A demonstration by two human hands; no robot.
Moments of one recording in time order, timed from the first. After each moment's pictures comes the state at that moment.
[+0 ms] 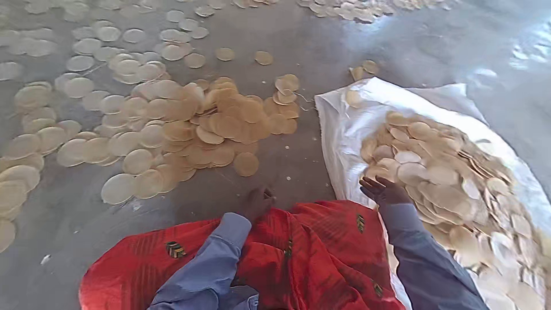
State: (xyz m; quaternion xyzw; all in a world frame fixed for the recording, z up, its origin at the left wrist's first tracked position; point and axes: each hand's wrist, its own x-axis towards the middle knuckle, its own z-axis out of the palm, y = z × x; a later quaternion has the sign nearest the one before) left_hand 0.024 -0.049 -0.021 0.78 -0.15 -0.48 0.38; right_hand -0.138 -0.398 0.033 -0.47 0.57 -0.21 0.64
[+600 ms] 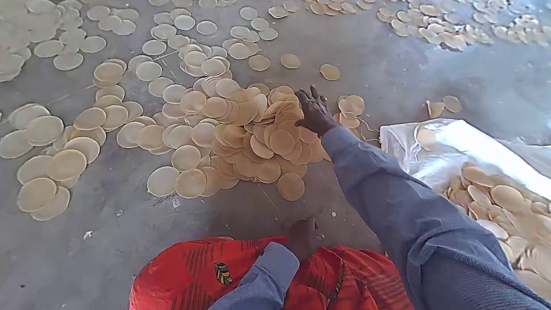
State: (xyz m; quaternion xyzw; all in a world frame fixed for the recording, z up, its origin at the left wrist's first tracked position) left_hand 0.033 -0.057 -0.014 0.75 -0.16 -0.51 0.38; right_hand 0.306 -0.211 0.032 -0.99 -0.07 0.03 0.12
